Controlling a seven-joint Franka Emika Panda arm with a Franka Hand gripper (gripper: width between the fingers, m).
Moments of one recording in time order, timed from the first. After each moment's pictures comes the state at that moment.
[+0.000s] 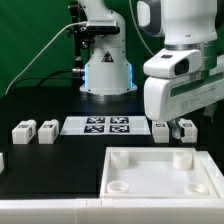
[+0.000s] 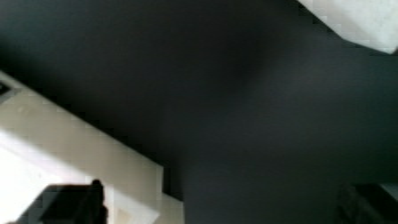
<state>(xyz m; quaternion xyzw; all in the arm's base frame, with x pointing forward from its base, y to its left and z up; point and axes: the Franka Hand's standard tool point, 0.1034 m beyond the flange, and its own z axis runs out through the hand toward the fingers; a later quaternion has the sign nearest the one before) 0.465 0.154 0.049 -0.97 -0.23 -0.03 0.05</state>
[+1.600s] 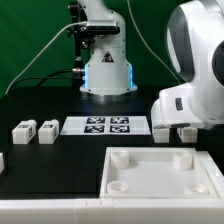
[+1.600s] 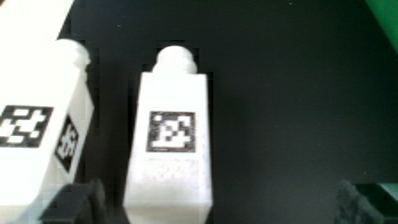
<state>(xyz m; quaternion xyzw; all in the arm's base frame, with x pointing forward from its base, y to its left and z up) 0.413 0.184 0.038 -0.89 -0.01 0.45 0.06</state>
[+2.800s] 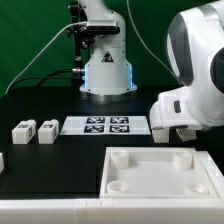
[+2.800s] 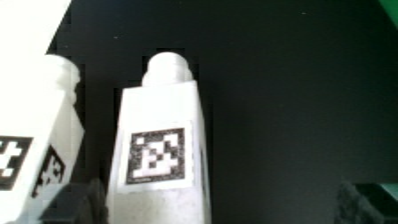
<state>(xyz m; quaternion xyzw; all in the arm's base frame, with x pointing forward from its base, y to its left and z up) 0.394 0.179 0.025 -0.89 -0.01 0.46 0.06</state>
